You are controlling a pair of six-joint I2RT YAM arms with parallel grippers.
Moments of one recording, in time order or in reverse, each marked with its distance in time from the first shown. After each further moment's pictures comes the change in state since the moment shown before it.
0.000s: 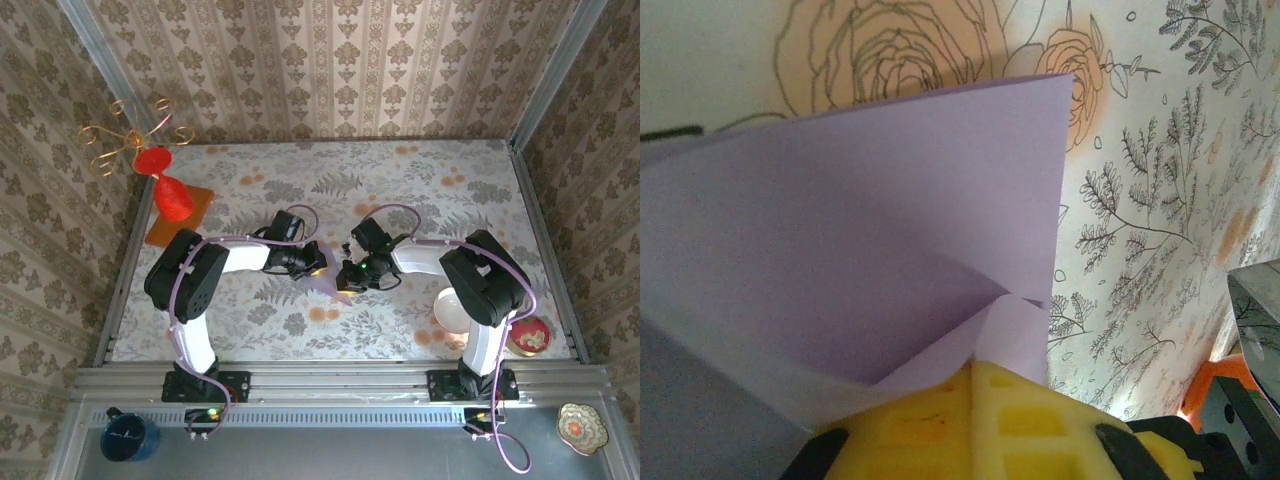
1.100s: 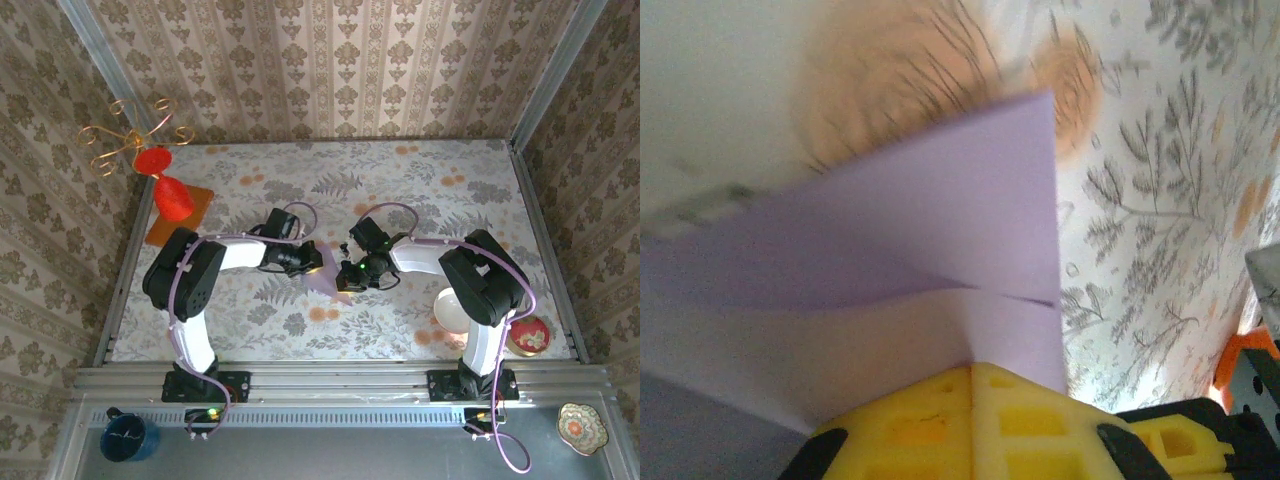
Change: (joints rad) left arm 0.064 0.008 0.009 -0.027 0.032 0.159; right arm 0.006 0.012 0.019 -0.039 0.026 -0.052
